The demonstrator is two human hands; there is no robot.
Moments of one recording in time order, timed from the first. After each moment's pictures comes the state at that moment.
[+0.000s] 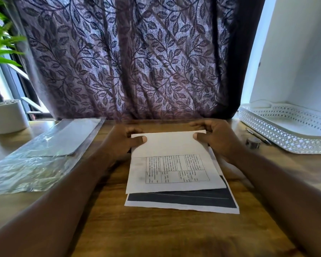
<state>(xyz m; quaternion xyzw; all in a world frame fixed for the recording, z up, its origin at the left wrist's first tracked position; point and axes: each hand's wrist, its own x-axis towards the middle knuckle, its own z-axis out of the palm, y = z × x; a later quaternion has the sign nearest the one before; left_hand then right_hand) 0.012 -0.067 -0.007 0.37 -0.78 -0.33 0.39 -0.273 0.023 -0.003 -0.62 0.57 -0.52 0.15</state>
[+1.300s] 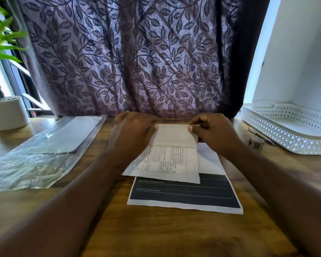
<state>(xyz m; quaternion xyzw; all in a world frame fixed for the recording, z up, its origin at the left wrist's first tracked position) -0.008 -0.043 0.012 0.35 -0.84 0.12 0.39 -0.250 0.027 0.014 -0.66 0.58 -0.48 0.04</state>
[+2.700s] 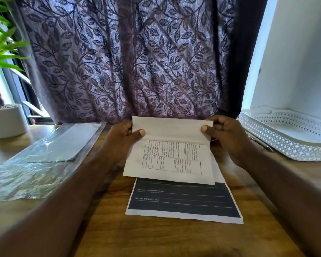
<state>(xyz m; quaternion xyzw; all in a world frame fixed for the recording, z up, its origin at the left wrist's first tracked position) 0.006 -0.057 0.008 0.35 -0.70 -0.42 0.46 -0.278 0.034 0.017 -0.54 0.53 -0.61 0.25</state>
